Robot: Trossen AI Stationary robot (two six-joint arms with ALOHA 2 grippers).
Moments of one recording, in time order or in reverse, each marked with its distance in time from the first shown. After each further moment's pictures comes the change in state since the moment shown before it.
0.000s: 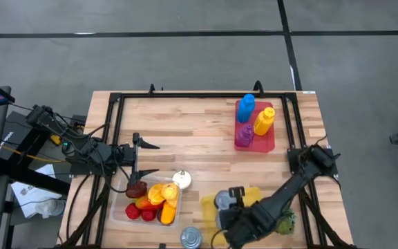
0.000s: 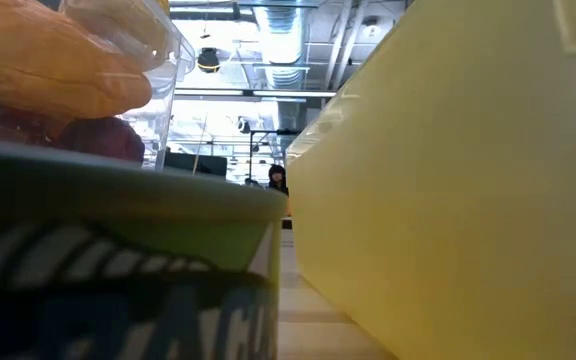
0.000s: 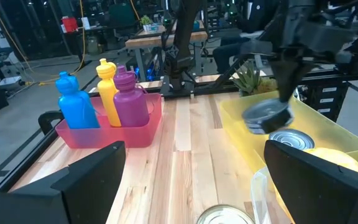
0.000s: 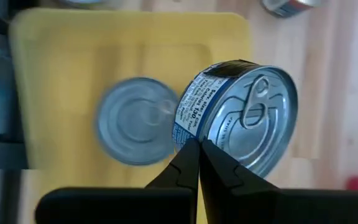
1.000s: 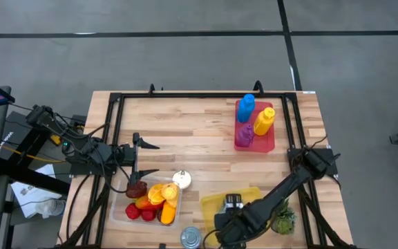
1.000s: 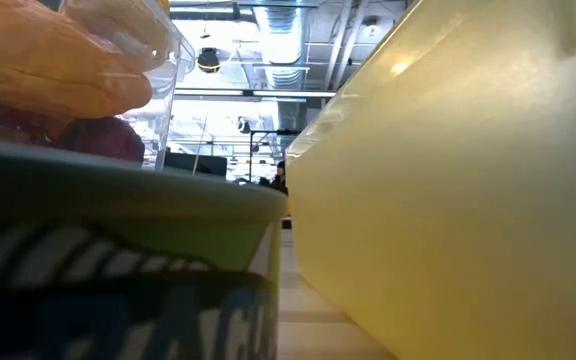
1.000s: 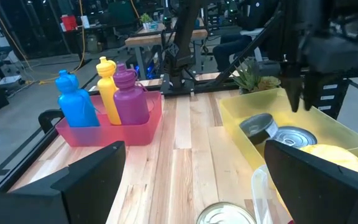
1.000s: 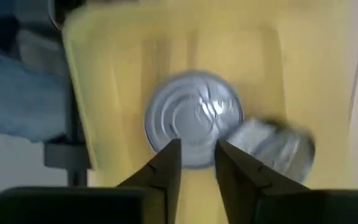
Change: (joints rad) left arm 0.000 0.000 0.000 -0.010 0.000 0.000; right arm -0.036 0.076 0.034 0.068 -0.222 0.069
